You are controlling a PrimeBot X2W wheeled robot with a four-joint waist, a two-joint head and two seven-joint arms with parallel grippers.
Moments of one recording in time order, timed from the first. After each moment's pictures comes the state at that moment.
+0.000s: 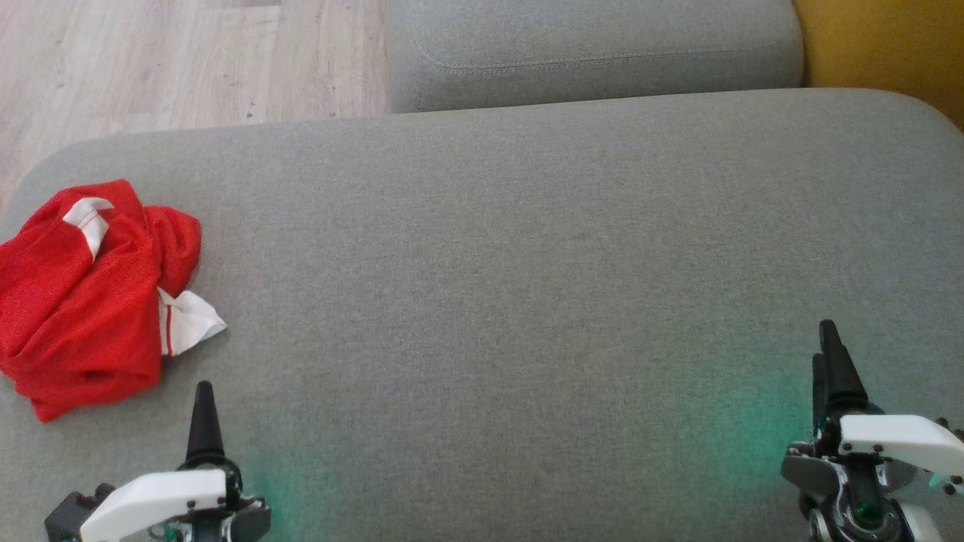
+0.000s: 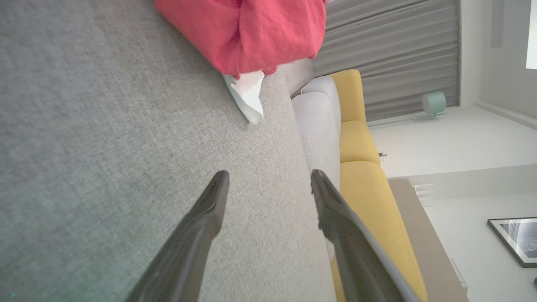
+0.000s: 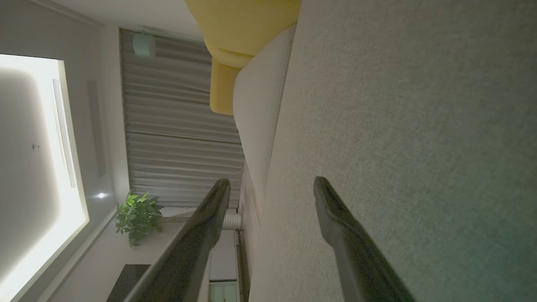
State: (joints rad) left arm -0.04 0.04 0.03 0.37 -1.38 -0.12 0.05; right arm -0.07 -0.05 -0.08 0.38 1.43 0.13 0.05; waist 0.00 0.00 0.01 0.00
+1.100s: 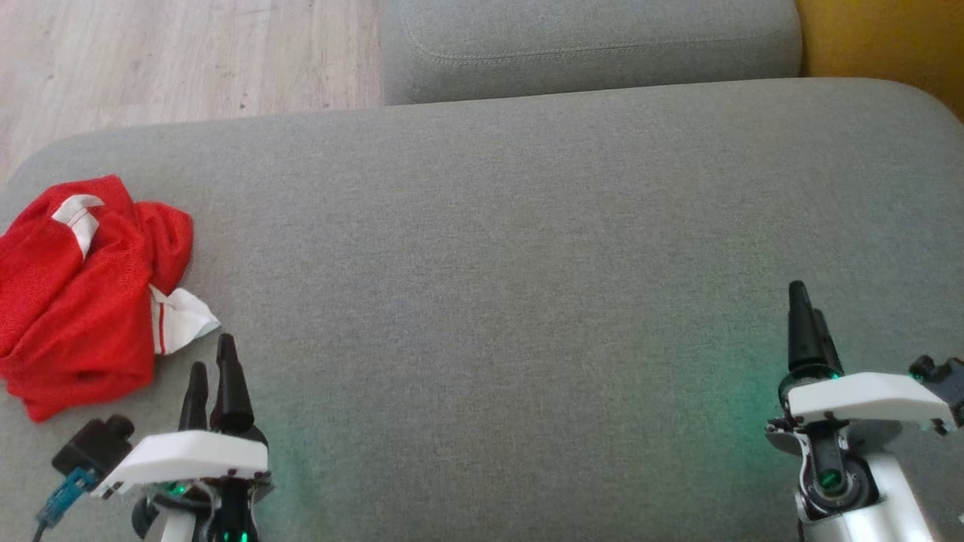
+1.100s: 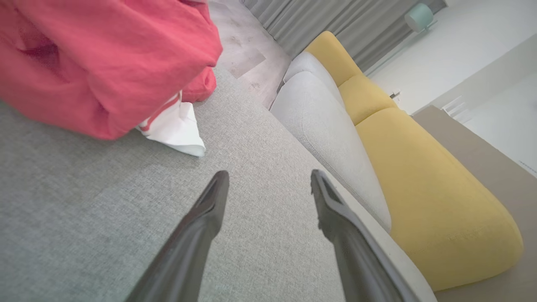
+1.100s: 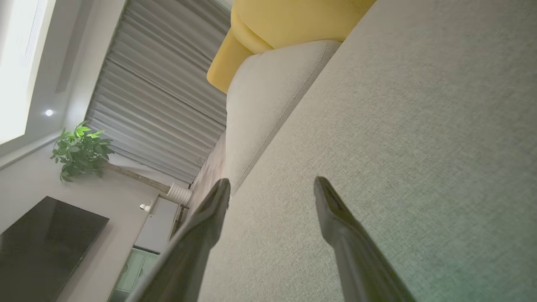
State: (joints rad) left arm -0.12 0.08 -0.03 0.39 -0.92 -0.12 -0.05; right arm -0.16 -0.06 -0.02 0.43 1.01 0.13 -0.05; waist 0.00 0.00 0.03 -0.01
